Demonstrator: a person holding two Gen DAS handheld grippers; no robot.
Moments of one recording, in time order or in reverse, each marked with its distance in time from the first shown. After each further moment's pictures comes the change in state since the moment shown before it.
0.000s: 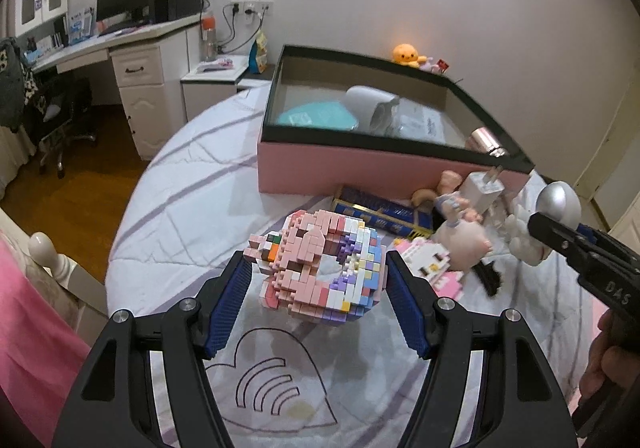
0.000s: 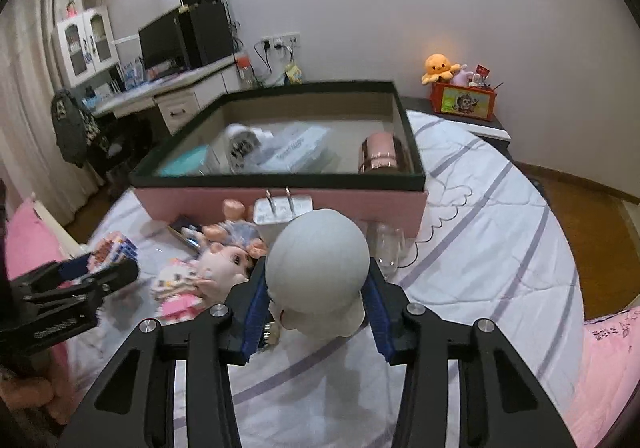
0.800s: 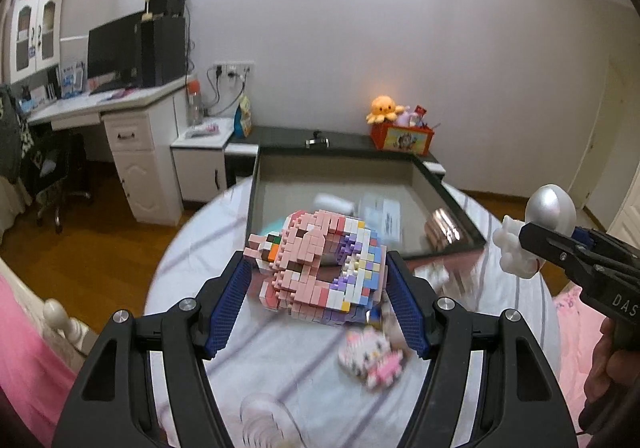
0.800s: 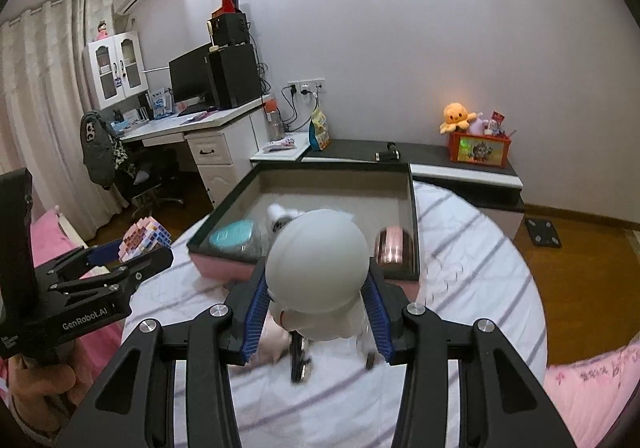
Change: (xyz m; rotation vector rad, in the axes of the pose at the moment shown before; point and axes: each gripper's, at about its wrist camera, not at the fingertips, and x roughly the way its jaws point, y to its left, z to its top) left arm -0.051 -0.020 0.065 0.076 -0.185 -0.028; right arm -0.047 0.013 0.062 -0.058 -0.126 0.063
